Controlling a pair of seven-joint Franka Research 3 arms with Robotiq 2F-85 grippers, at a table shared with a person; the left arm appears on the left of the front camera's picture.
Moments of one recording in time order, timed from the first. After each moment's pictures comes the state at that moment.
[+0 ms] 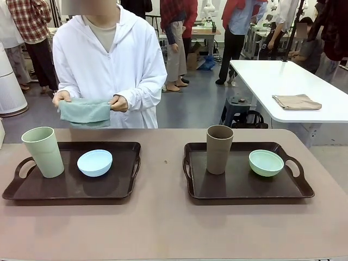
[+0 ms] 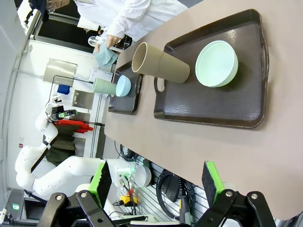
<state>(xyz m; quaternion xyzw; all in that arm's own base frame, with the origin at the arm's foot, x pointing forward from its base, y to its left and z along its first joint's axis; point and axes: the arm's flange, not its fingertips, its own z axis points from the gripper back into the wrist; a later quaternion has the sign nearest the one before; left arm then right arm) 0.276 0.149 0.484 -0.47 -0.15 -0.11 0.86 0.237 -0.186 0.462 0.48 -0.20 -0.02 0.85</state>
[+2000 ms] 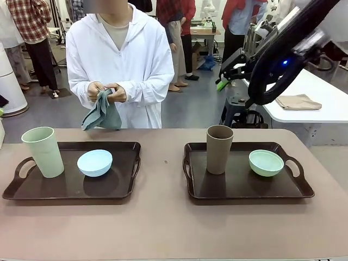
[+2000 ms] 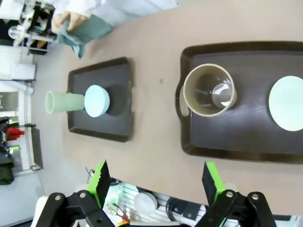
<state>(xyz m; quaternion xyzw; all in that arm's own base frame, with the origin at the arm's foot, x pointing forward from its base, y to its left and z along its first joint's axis) 0.357 0.045 0.579 -0.19 -0.19 -0.48 0.83 0.372 0.161 0.587 0.26 -0.14 -0.03 0.95</state>
